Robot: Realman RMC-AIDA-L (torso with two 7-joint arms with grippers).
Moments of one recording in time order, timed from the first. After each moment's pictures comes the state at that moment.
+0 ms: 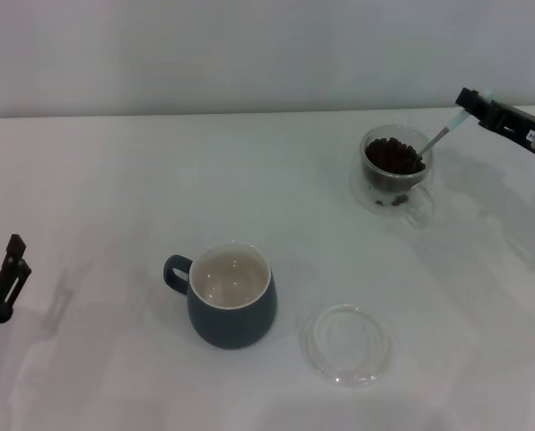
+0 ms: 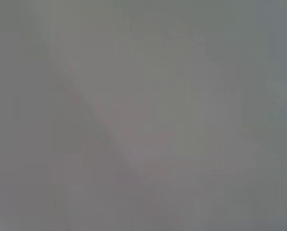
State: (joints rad) left arm -0.22 -2.08 2.82 0.20 -1.21 1.41 -0.11; right arm 0.42 2.01 -1.11 -0.53 -1.05 -0.81 1.54
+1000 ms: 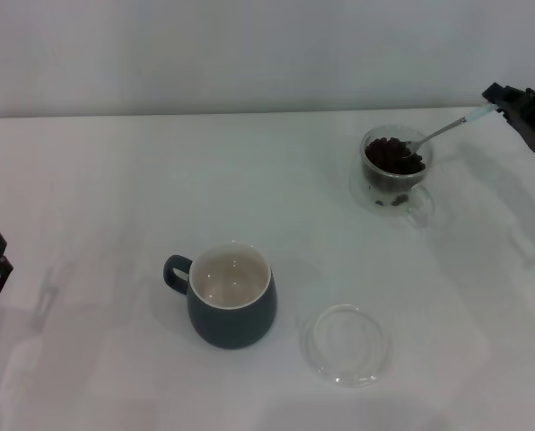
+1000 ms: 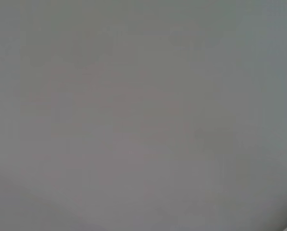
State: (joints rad) left arm -0.22 -2.08 2.82 0.18 -1.25 1.42 -0.11; right arm 0.44 2.01 -1.10 -0.41 -0.83 -0.79 1.73
